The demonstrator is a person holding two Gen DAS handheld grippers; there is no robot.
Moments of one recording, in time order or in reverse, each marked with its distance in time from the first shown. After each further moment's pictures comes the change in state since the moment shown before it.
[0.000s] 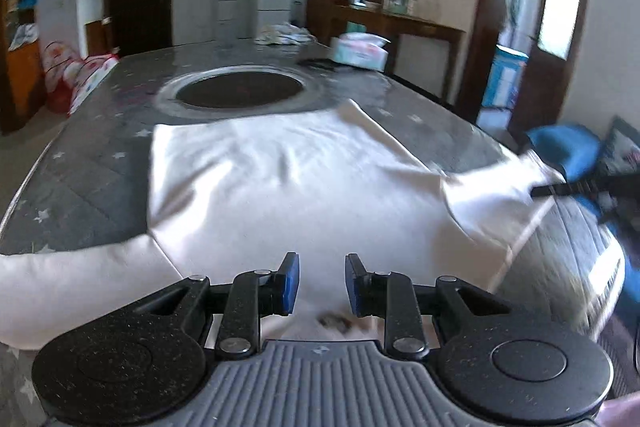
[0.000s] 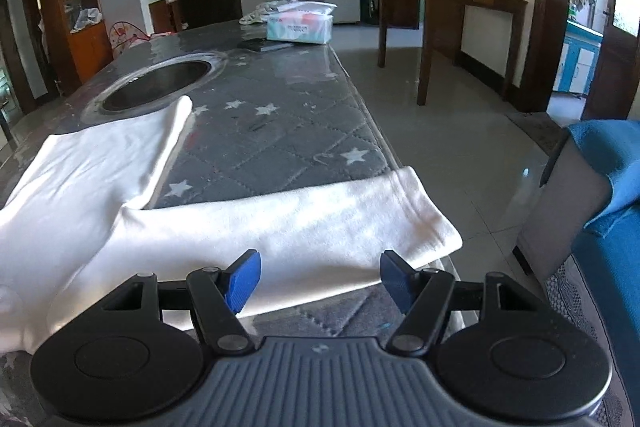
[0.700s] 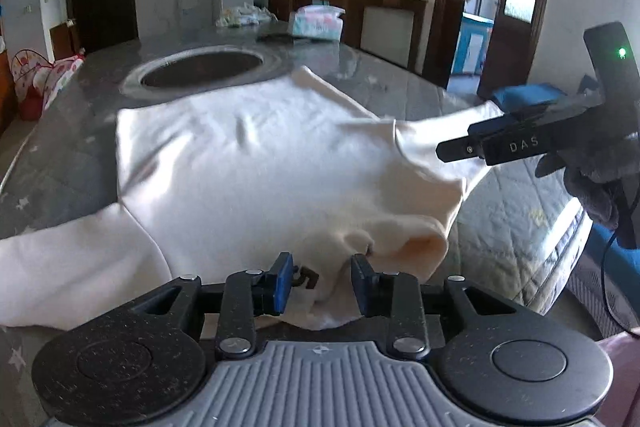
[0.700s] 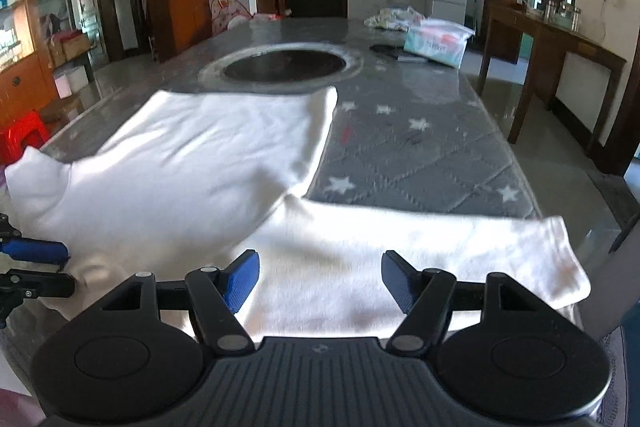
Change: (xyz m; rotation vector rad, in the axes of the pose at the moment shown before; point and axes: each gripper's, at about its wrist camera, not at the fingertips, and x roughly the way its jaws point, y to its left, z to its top) left arm -0.009 -0.019 -0.022 0.091 0.057 -0.064; right arm -0.003 0.084 -0.003 -0.231 0.008 0.203
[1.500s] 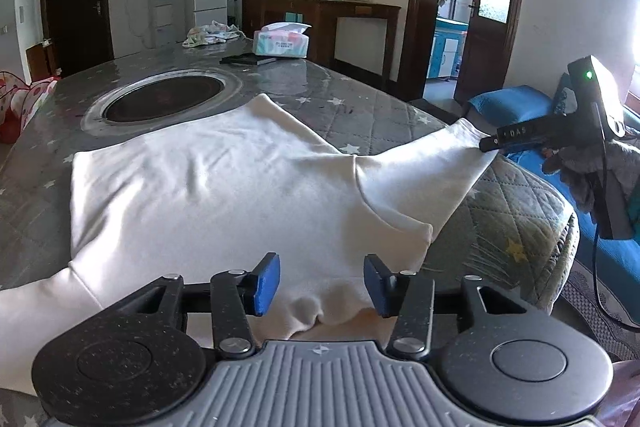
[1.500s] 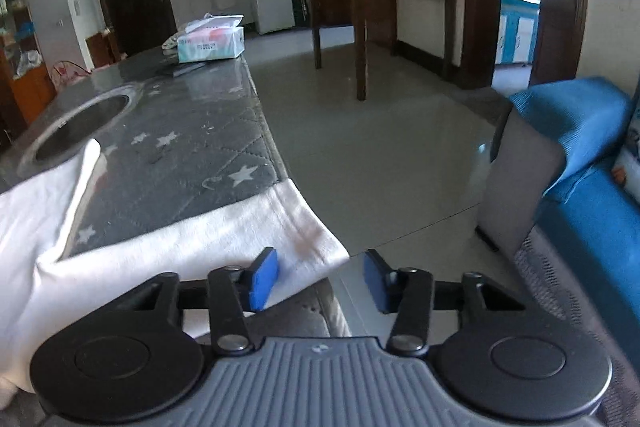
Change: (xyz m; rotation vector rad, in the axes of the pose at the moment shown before) left arm 0.021 -0.024 0.031 0.048 -0.034 -0.061; right arm -0.010 -0.148 -0.030 0.412 -0.032 -0.318
